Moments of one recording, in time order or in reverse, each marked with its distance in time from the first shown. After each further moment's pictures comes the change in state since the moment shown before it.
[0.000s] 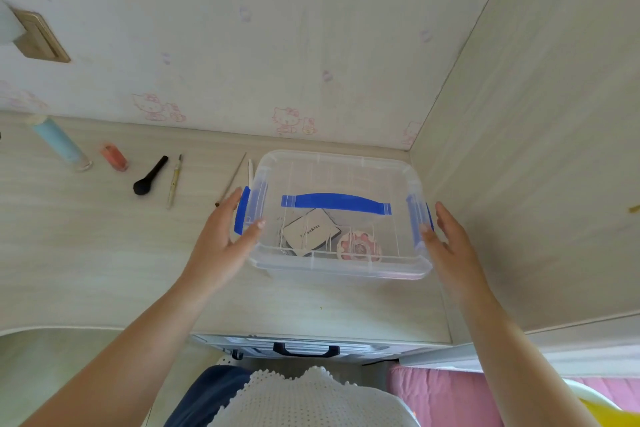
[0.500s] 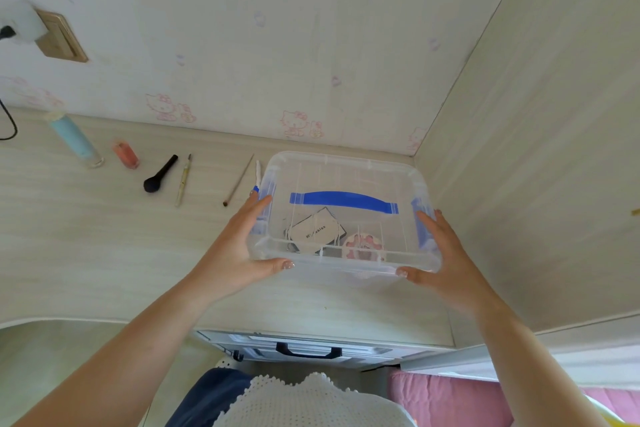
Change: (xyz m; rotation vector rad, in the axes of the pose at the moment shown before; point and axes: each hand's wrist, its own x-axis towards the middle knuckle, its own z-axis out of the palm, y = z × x) left_hand -0.013 0.003 -0.005 0.079 -0.194 0.131; right_hand -0.021 -0.019 -0.008 -0.148 -0.304 -0.170
